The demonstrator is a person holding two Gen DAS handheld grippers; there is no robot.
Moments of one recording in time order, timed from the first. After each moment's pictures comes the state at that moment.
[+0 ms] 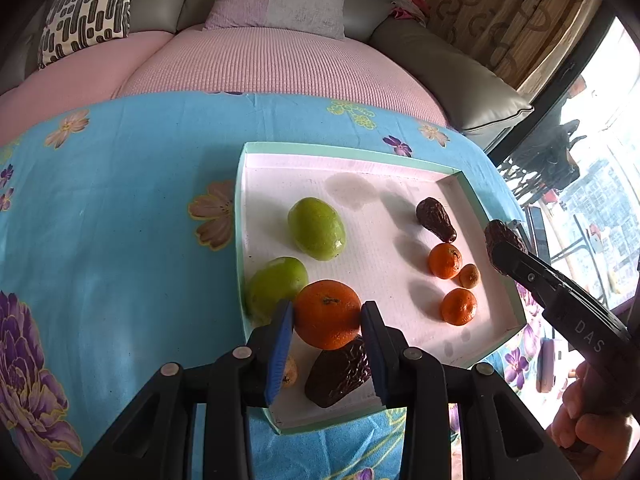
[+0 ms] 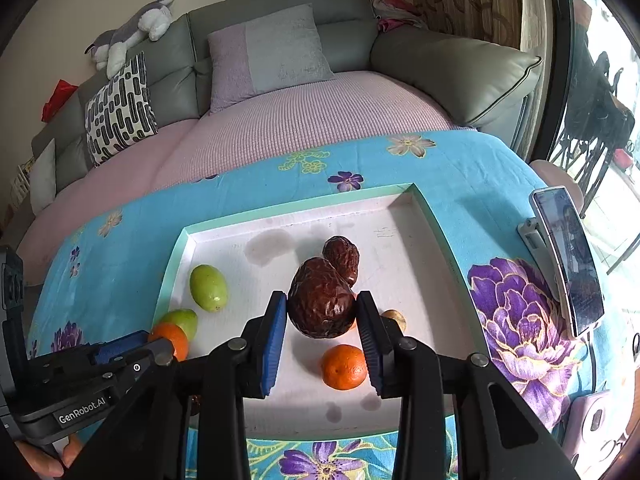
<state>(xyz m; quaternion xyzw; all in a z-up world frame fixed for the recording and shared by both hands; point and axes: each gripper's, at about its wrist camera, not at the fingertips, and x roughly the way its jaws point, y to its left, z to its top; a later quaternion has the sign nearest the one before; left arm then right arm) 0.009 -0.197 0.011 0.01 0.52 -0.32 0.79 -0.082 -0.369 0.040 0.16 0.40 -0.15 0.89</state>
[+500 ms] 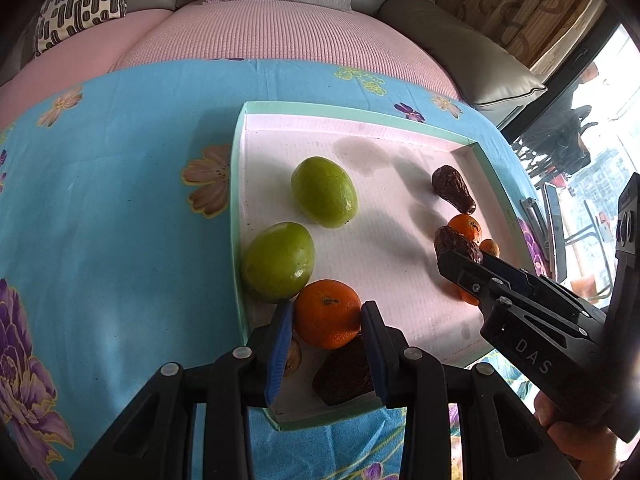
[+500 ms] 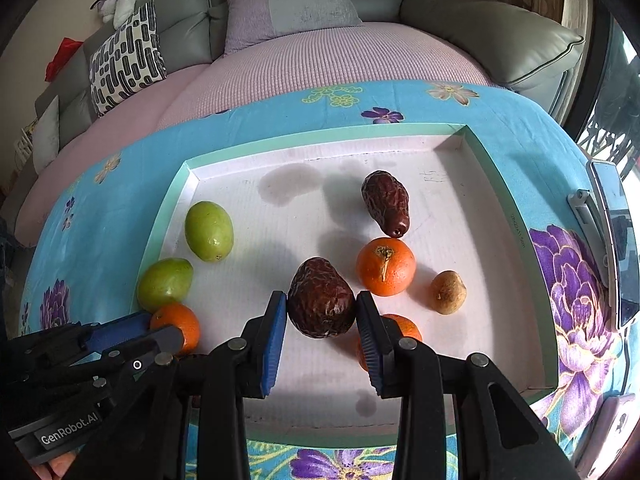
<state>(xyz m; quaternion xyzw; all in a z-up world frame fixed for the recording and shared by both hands) 0.009 -0.203 -0.012 0.03 0.55 -0.31 0.77 -0.055 -0.352 -0.009 0.15 0.48 -0.12 0.86</state>
